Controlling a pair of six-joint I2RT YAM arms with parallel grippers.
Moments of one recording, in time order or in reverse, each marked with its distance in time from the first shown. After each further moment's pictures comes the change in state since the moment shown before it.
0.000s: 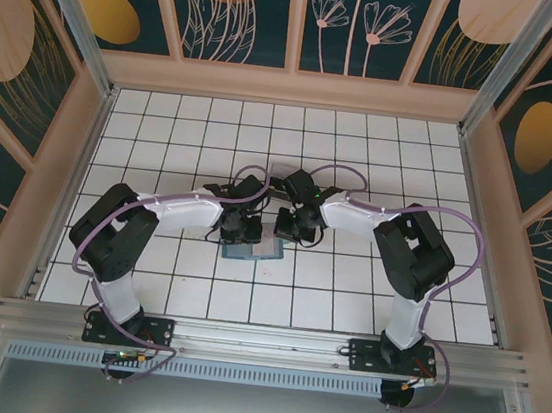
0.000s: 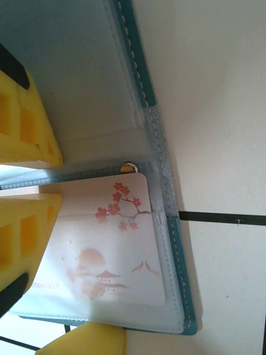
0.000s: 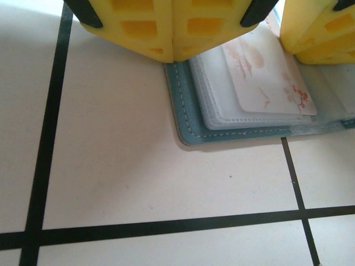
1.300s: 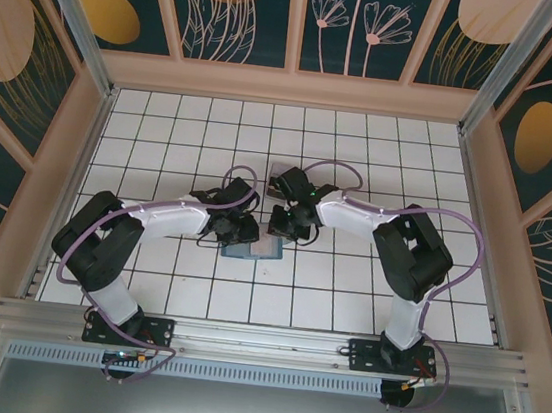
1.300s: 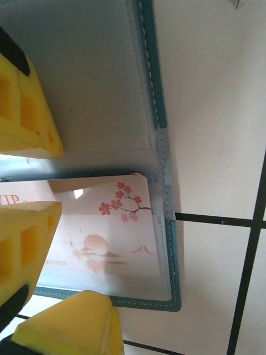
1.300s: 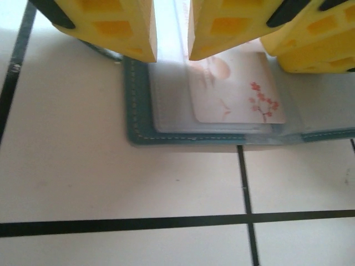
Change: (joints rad) left arm 0.024 -0.100 -0.131 0.152 0.034 -0.058; right arm 0.034 0.000 0.051 -0.020 0.004 0.000
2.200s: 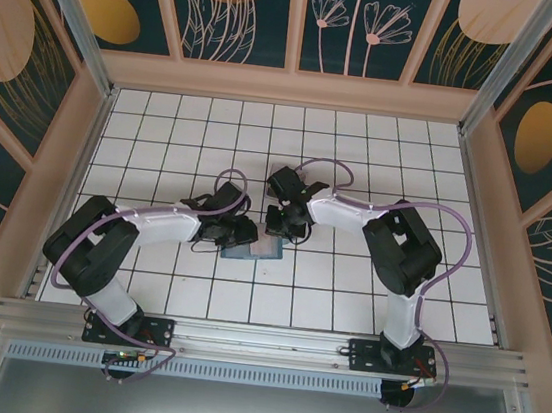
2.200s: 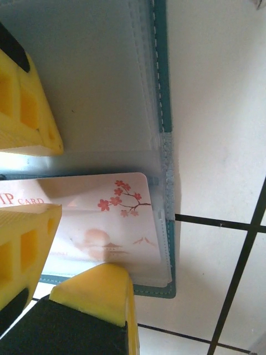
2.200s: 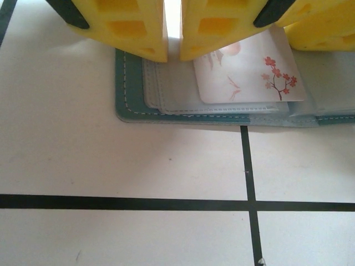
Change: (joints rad) left arm 0.027 -0.049 -0.129 0.182 0.068 -0.072; right arm 0.024 0.069 0.064 -0.035 0.061 -0.026
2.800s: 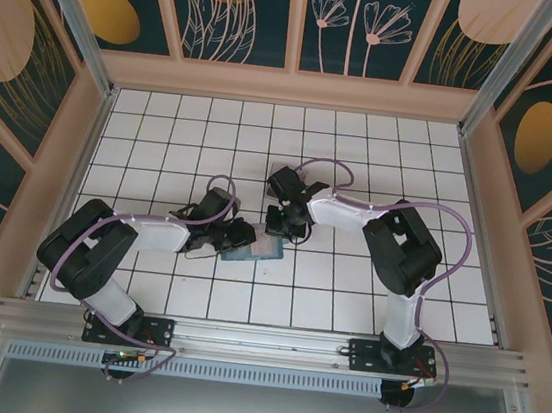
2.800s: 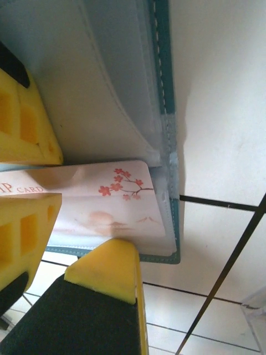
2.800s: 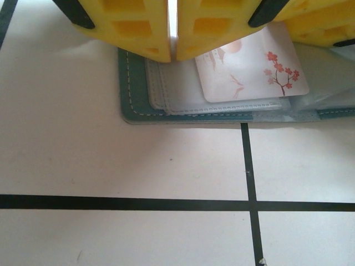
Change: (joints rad) left arm 0.042 -0.026 -0.162 0.299 0.143 -0.089; right arm 0.000 0.000 -0.002 0.000 0.000 0.000
